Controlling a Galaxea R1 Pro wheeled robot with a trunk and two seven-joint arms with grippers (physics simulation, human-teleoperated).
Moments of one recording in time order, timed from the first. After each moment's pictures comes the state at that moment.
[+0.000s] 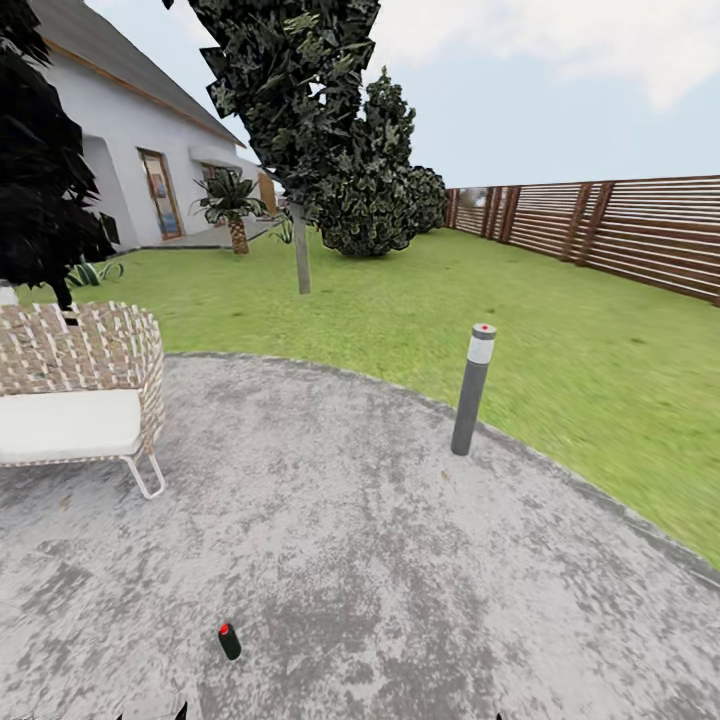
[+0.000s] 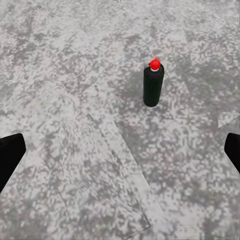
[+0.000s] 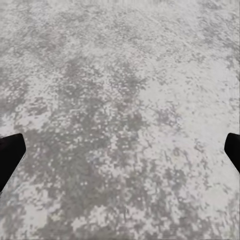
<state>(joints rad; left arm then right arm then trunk) -0.24 0.14 0.15 -0.32 0.02 -0.35 -0.01 -0.05 -0.03 -0.11 -0.59 0.01 -0.42 0.00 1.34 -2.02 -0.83</state>
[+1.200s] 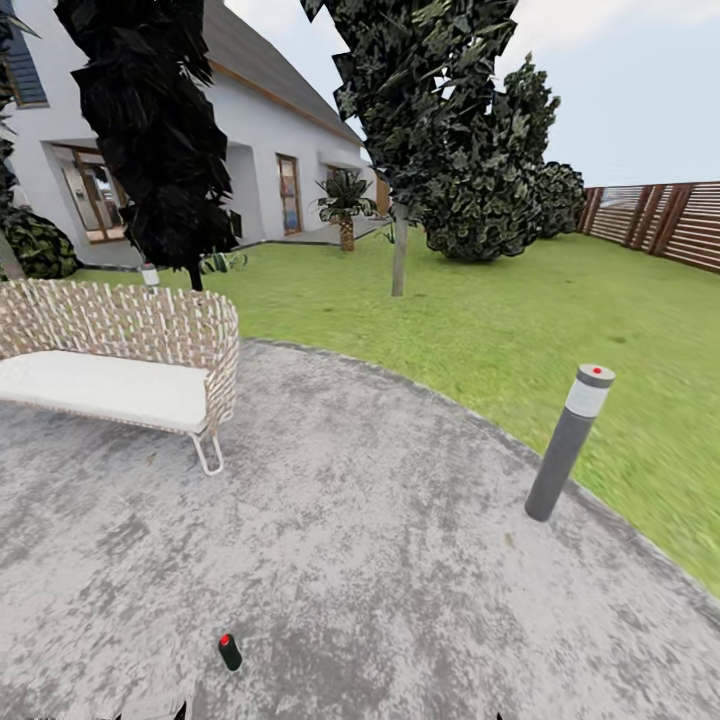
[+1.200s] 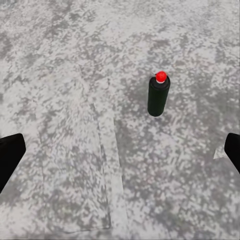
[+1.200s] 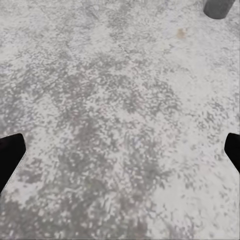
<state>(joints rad) -0.24 0.14 0.15 -0.32 0.02 -0.35 -0.01 -0.05 -0.03 -0.11 -0.59 0.01 -0.42 0.00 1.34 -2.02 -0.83</state>
